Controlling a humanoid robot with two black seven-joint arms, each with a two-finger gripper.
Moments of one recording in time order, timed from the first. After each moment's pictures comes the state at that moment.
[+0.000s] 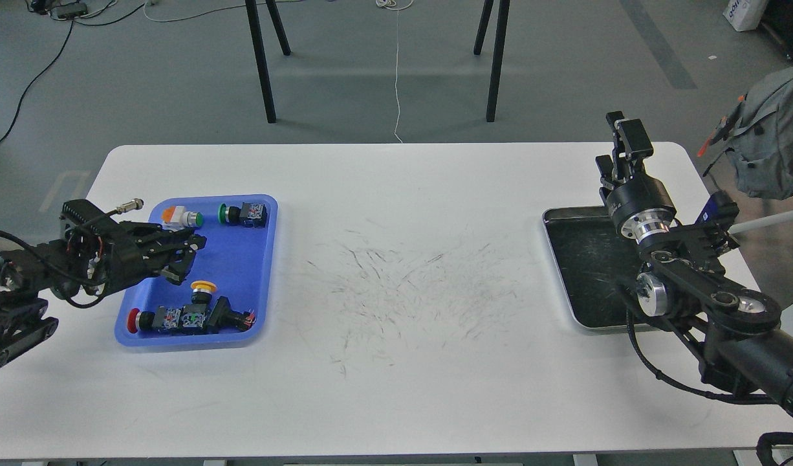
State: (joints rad) left arm -0.86 0.62 0.19 -0.63 1.62 0.36 -0.49; right arm 0.64 -0.33 0.63 0.79 -0.57 -0.24 0.49
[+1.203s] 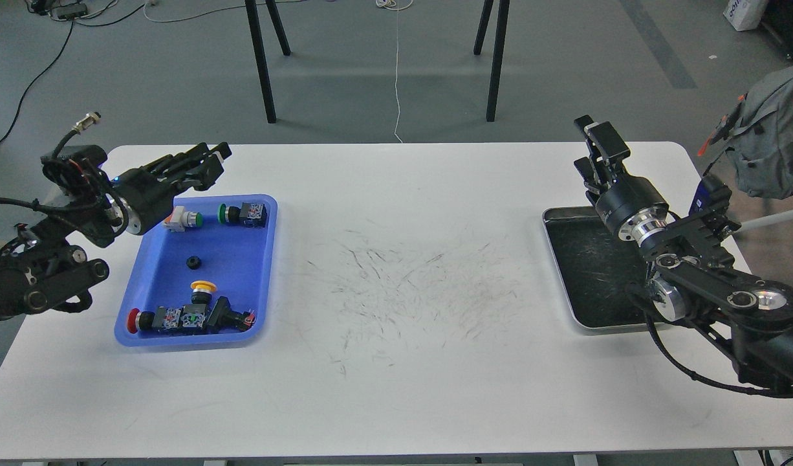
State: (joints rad) left arm -0.93 0.62 -0.03 -0.85 1.02 0.30 -0.49; right arm 0.73 -0.49 0.35 0.98 -0.56 -0.21 0.47
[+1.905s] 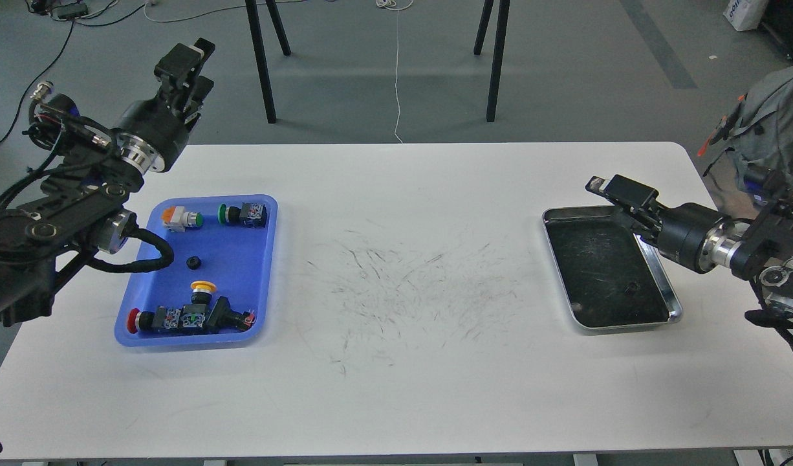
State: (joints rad) left arm -0.91 0.51 -0.34 -0.83 0.50 0.11 -0.49; right arm 1.09 -0.87 -0.27 1.22 -0.60 0.00 0.40
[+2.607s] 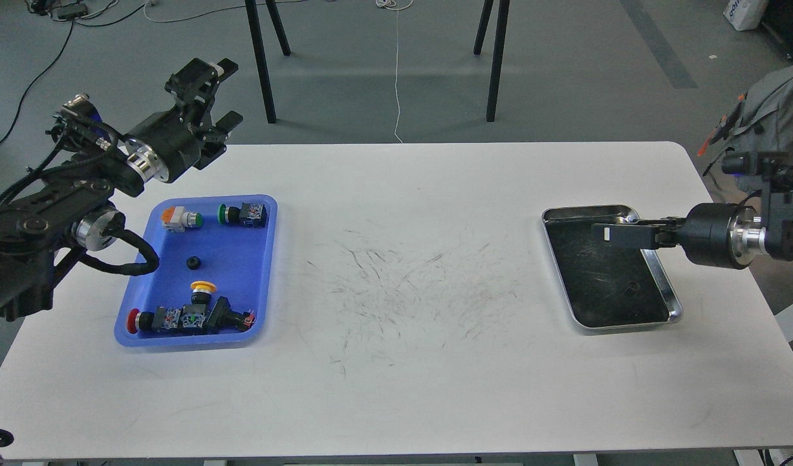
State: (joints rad) left arm -0.94 0.48 -0.33 -0.68 0.45 -0.31 -0.49; right arm 1.27 -0.92 -0.38 1.21 -1.25 0.18 0.42
